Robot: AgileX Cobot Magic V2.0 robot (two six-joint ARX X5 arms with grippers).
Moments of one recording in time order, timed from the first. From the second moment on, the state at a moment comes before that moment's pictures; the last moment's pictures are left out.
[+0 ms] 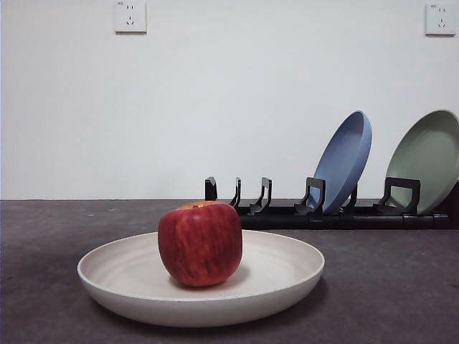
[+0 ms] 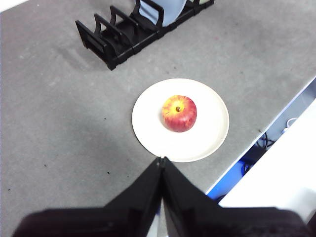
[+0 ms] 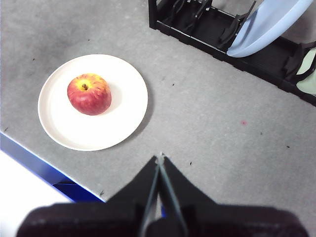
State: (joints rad) left arm -1.23 0.68 1.28 -1.32 -0.44 -0.35; right arm 0.91 0.84 1.28 -1.26 0.27 0.21
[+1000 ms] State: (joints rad) left arm -0.31 0.33 0.32 -0.13 -0.18 0.11; right arm 0.91 0.85 1.28 -1.26 0.27 0.21
